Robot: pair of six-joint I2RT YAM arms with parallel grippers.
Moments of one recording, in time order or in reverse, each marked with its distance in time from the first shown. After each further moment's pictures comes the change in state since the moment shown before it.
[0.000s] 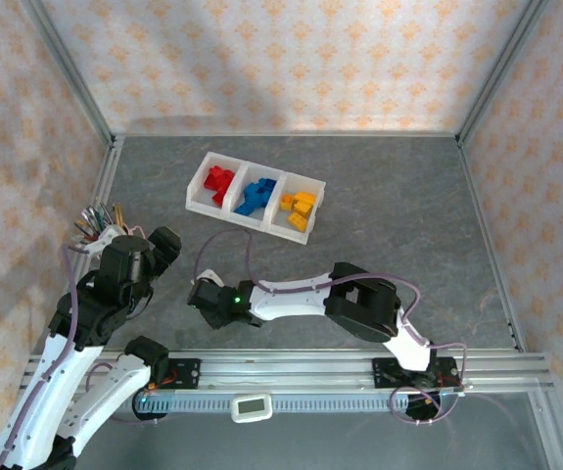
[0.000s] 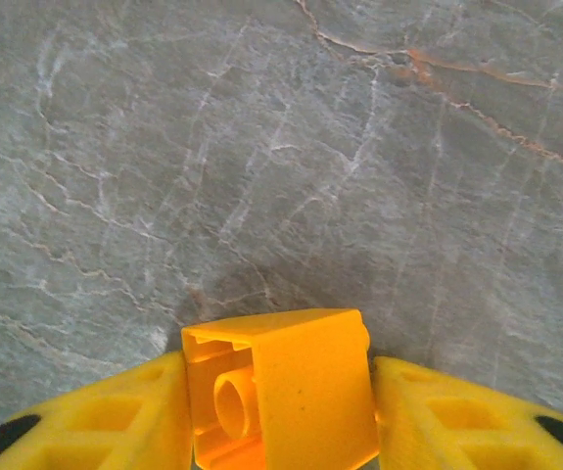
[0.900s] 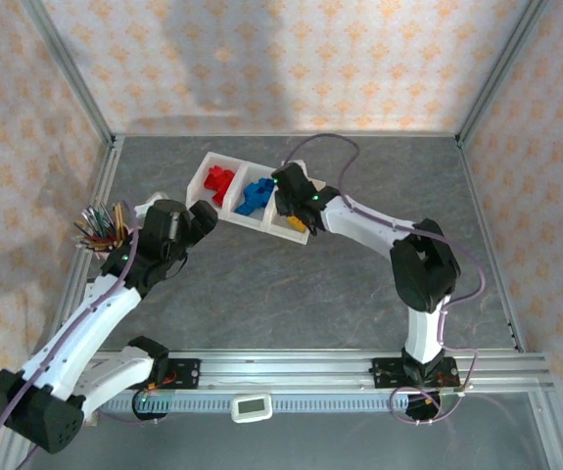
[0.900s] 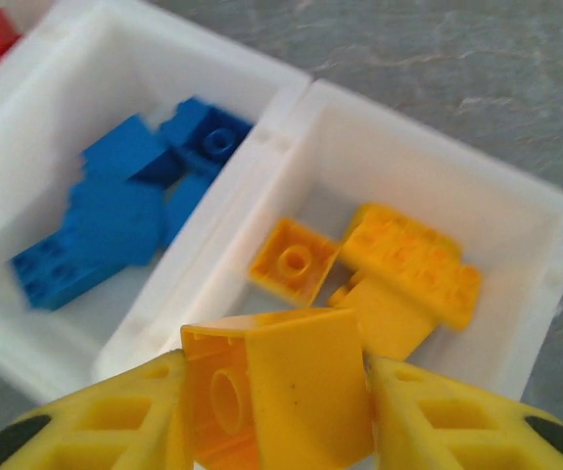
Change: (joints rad) left arm 0.000 0.364 -0.056 0.442 0.122 0.108; right arm -0.622 -0.206 0.018 -0.013 0.102 -0.109
